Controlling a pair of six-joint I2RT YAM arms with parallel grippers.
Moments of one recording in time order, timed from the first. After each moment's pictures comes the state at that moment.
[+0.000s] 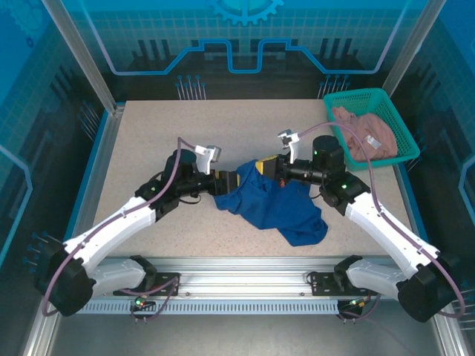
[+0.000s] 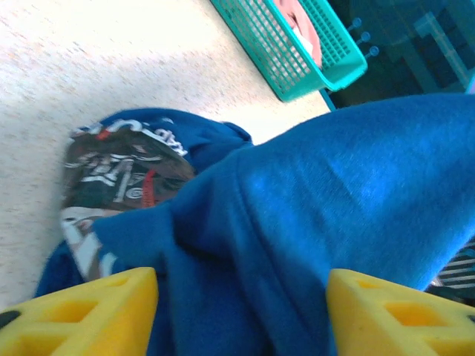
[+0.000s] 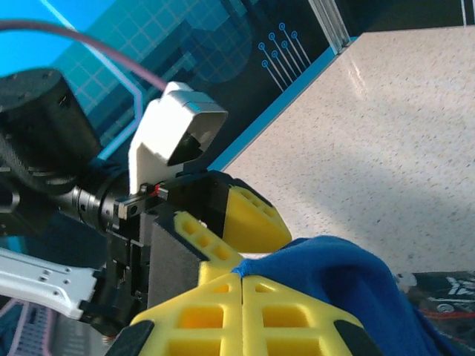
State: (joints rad) left arm -0.55 1.12 0.82 -0.18 0.35 -0.53; right arm 0.47 1.12 0.93 -0.11 -0.68 0.45
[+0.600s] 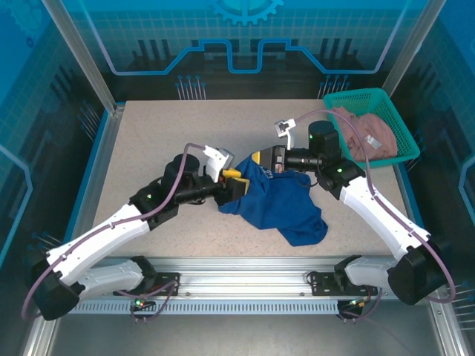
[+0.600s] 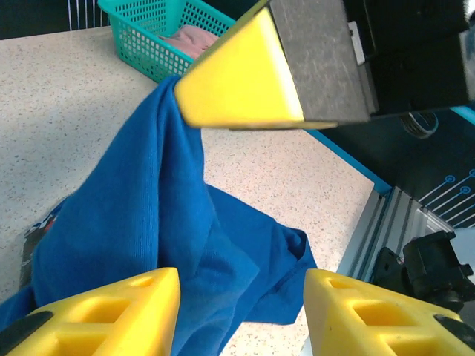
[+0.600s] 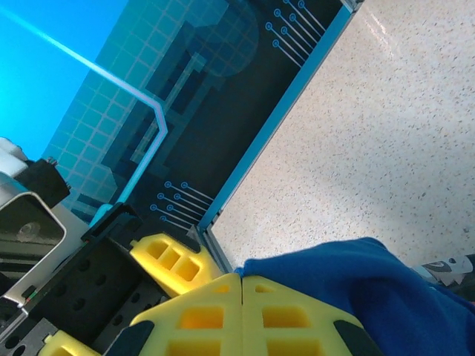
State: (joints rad) left arm -0.74 1.08 0.94 -0.21 0.28 -0.30; right arm 0.44 1.24 1.06 -0.18 -0.78 0.62
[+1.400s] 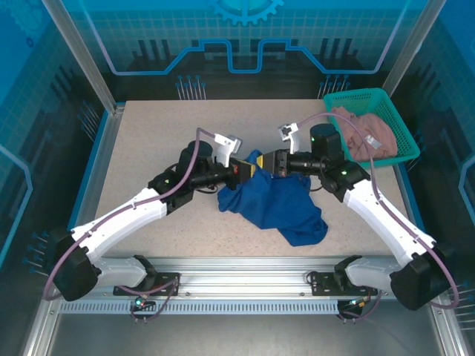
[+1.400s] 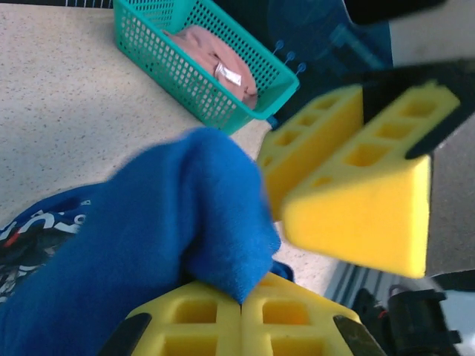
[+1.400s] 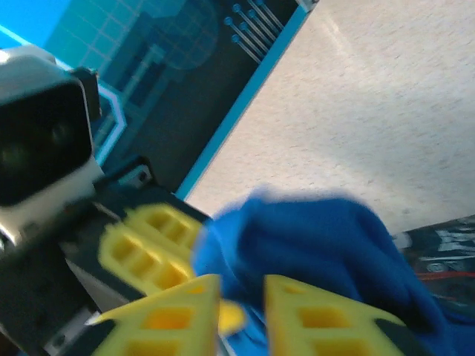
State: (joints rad) left arm -0.66 1.25 0.98 -0.06 0.37 -0.48; right arm 0.44 1.18 1.06 -0.34 -0.66 0.47
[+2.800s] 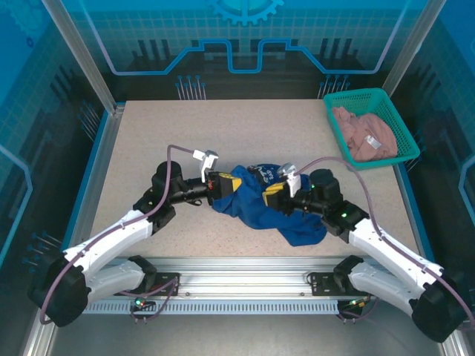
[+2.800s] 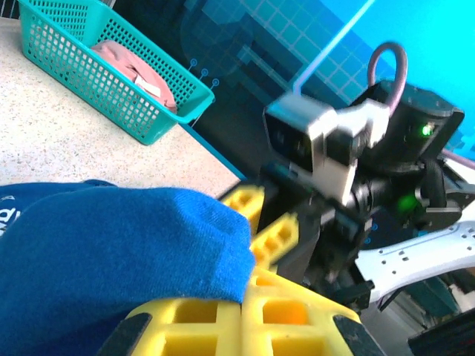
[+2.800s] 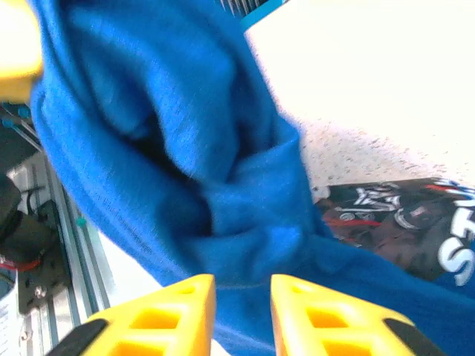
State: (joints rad) left arm -0.54 1.06 0.62 0.35 0.69 -0.57; right arm 0.54 0.92 0.59 -0.10 -0.47 0.15
